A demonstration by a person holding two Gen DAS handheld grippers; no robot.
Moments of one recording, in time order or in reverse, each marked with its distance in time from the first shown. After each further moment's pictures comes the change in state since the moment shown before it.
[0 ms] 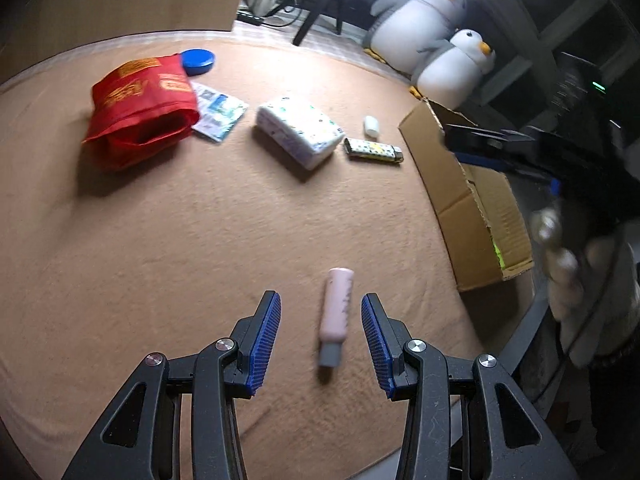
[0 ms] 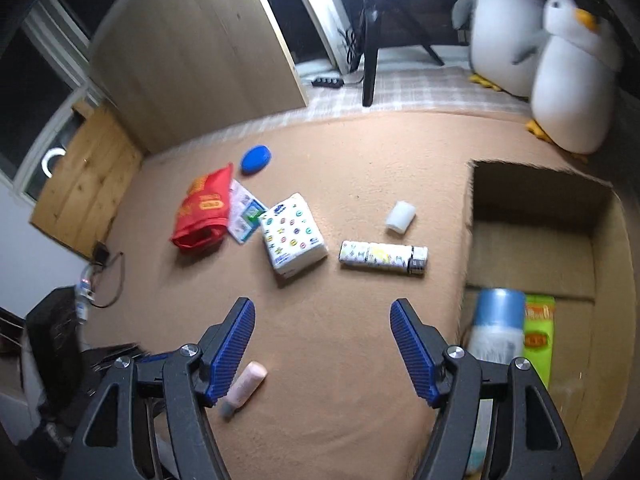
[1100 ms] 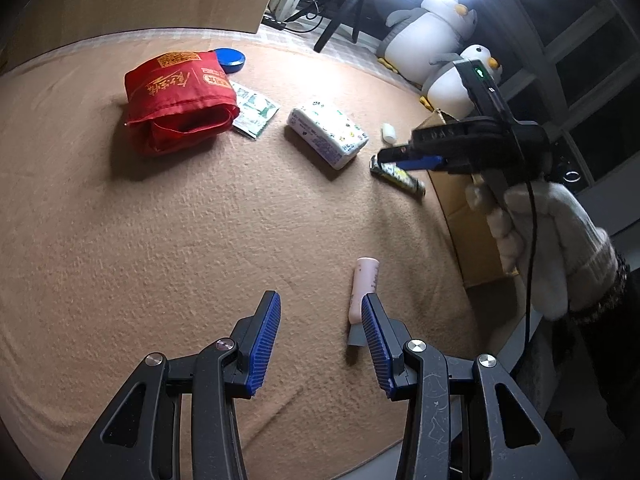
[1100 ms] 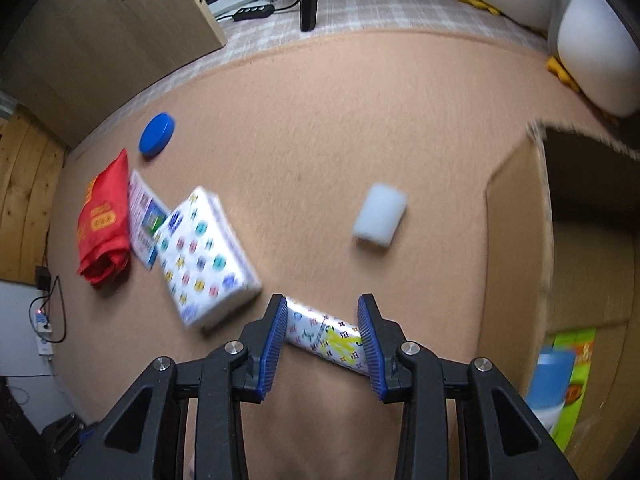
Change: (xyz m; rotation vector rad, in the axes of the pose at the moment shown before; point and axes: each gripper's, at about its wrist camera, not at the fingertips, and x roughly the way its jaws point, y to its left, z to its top) left arm -0.018 0.023 -0.009 -0.027 -0.011 -0.013; right arm 0.097 -0.031 0.034 0.146 0.228 -0.120
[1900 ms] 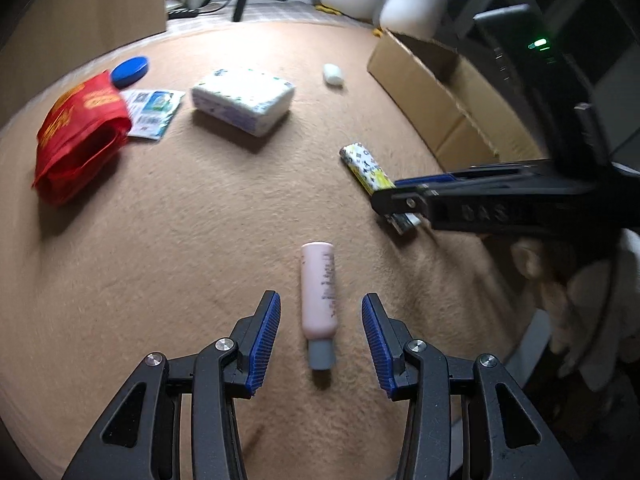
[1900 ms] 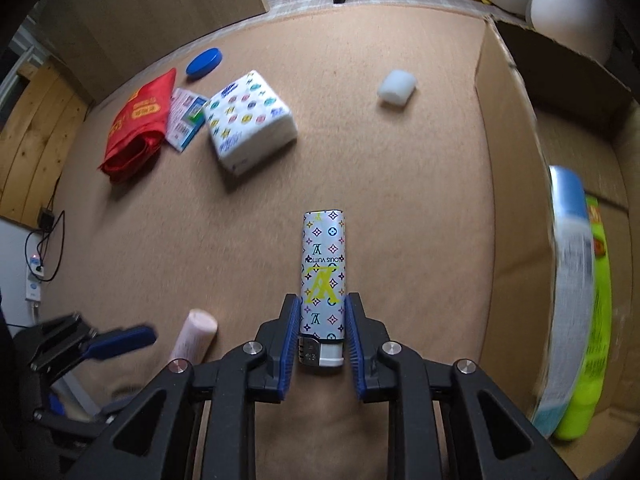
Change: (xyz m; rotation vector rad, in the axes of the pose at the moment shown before) left arm 0.064 -0.065 -0.004 0.290 0.125 0.110; right arm -0.014 0.007 -0.102 -0.082 -0.052 -0.012
